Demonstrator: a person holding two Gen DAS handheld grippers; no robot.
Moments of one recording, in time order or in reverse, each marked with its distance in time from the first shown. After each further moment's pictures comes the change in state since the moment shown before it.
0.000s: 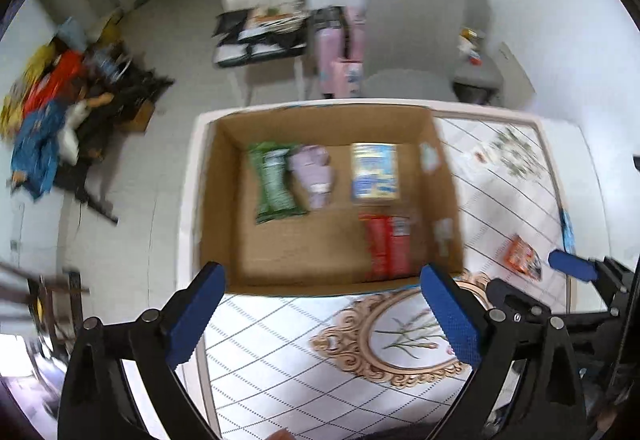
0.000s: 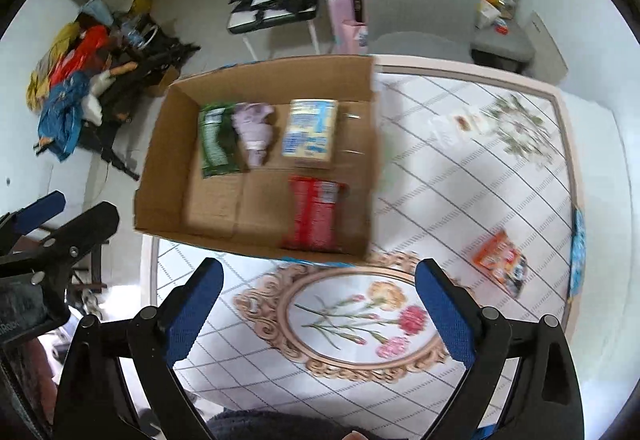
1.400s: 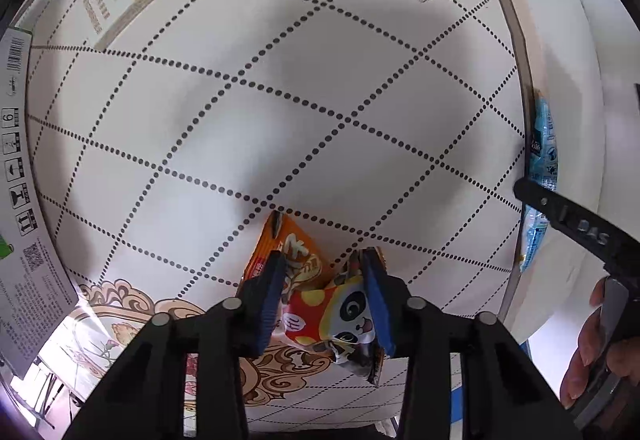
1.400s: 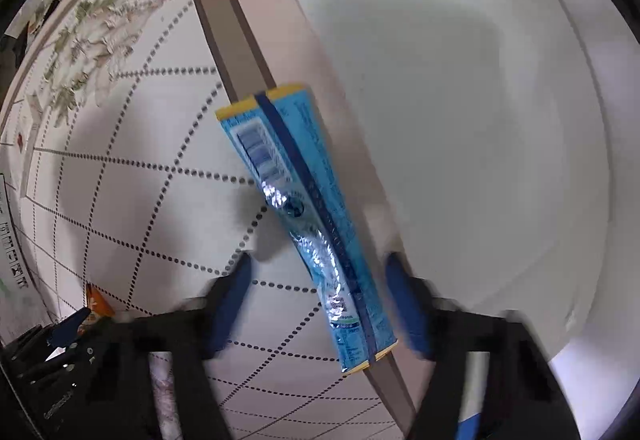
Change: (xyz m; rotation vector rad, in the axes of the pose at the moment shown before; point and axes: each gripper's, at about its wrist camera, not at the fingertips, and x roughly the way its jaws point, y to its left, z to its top) left arm 0.265 -0.359 -0.010 0.107 0.593 -0.213; right arm 0.184 -0.464 -0.007 0.452 0.344 -0.204
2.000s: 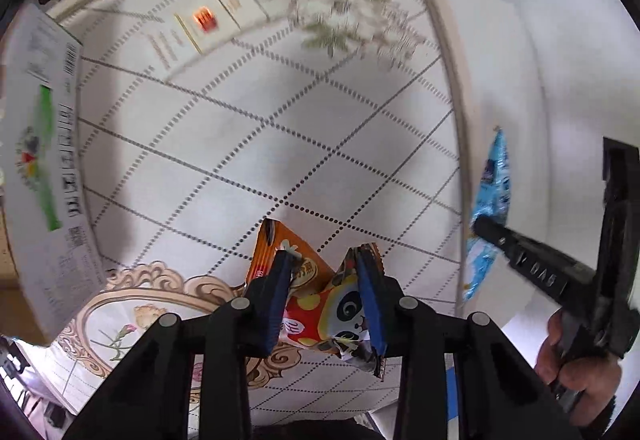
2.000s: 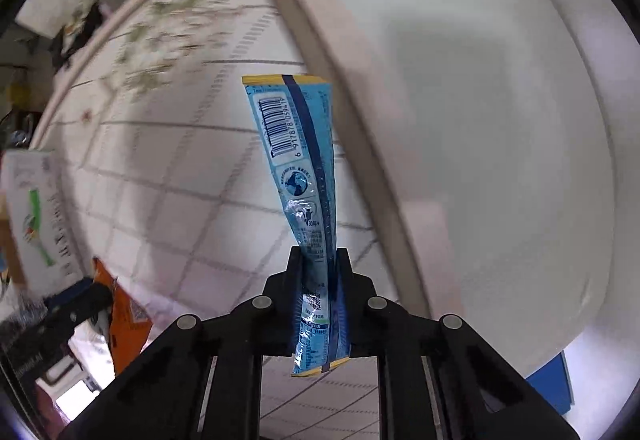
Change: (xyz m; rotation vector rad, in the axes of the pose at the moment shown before) left arm -0.111 0.046 -0.028 0.000 -0.161 -0.138; right arm -0.070 0.040 -0.057 -0.069 -0.103 0.155
